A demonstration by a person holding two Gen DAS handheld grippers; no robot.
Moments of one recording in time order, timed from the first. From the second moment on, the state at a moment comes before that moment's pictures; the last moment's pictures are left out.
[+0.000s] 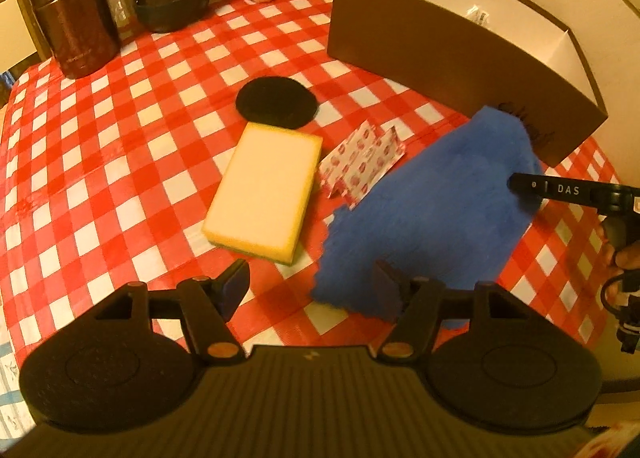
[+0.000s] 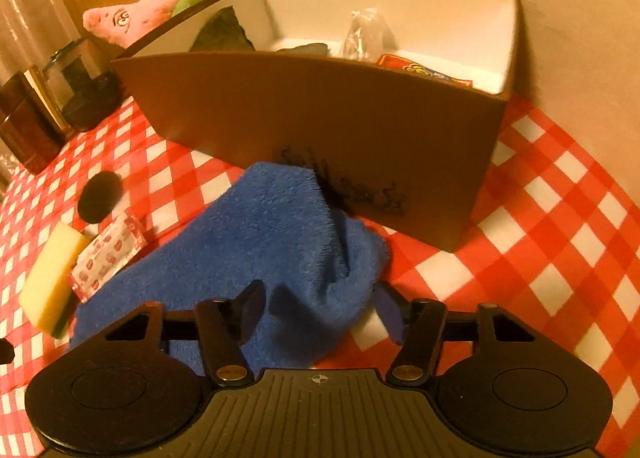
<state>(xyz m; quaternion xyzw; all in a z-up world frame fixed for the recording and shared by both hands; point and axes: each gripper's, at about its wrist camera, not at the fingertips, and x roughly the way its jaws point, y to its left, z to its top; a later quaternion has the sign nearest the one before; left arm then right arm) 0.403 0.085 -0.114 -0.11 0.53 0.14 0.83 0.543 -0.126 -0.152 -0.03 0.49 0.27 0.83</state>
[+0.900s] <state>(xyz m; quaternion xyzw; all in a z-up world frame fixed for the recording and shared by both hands) 0.397 0.084 -0.113 -0.12 0.52 0.11 0.84 0.447 -0.106 -0.061 -0.09 0.41 0.43 0.80</state>
